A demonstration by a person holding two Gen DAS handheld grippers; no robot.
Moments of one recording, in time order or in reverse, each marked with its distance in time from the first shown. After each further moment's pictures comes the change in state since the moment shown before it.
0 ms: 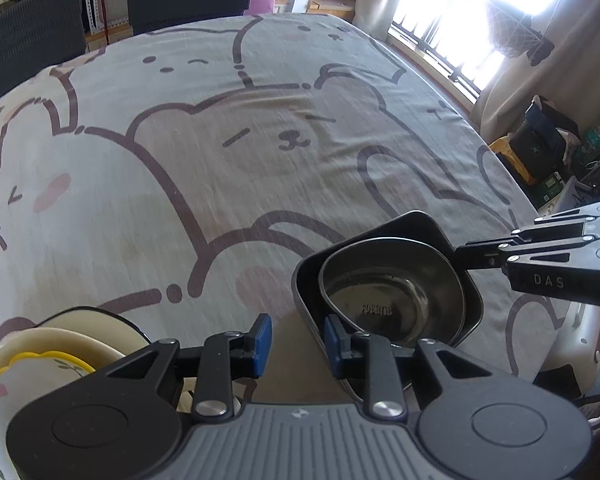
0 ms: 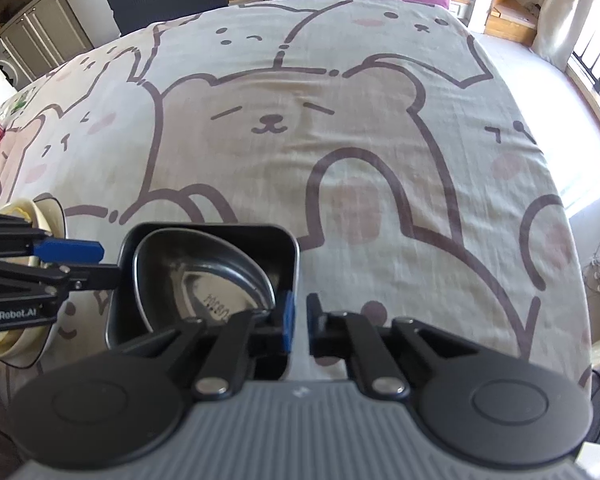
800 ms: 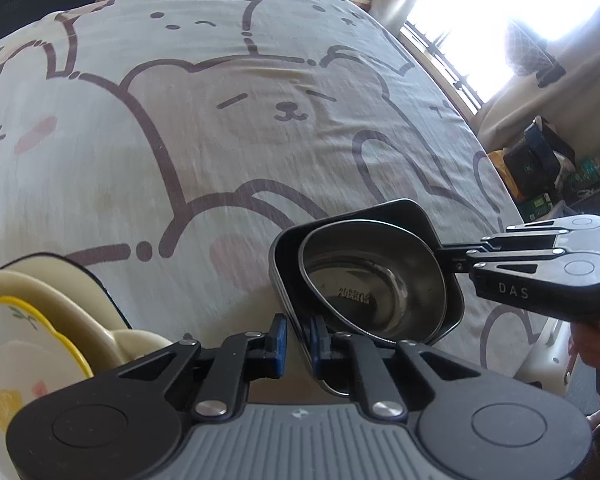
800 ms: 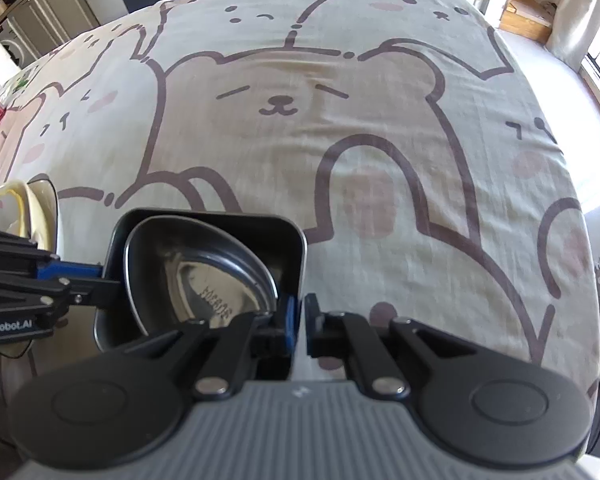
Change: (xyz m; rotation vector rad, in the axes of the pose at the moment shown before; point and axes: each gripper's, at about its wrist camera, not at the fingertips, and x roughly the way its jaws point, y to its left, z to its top) left arm 0.011 0.002 -0.009 -0.140 0.050 -0.072; right arm 0.019 0.002 0.005 -0.054 0.049 0.019
